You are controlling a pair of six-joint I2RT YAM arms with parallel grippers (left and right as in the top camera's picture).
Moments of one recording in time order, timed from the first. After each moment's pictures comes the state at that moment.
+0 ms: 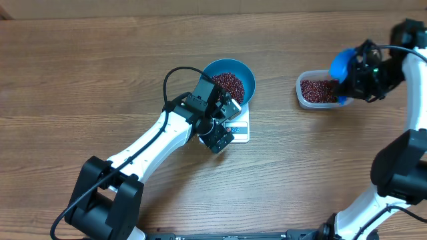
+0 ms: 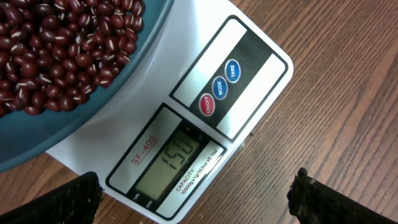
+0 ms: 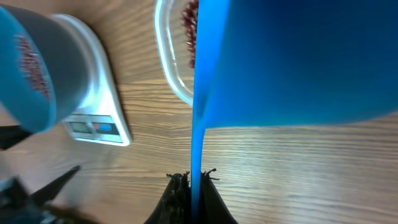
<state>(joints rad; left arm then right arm) -0.54 1.73 1.15 -0.64 0.17 0.35 -0.31 1.96 1.86 -1.50 -0.47 -0.17</state>
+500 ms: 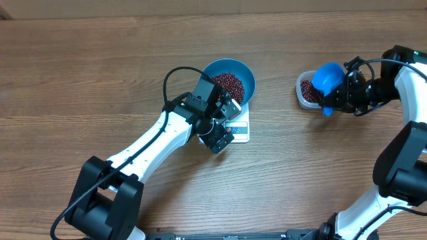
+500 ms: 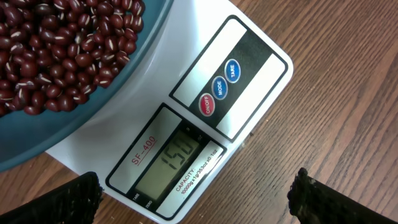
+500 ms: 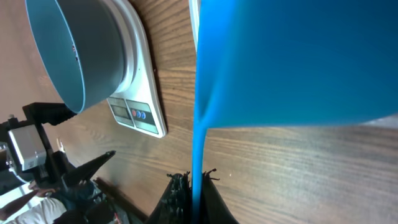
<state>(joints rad) -0.54 1.73 1.15 -0.64 0.17 0.35 -0.34 1.95 1.59 -1.35 -0.70 -0.26</state>
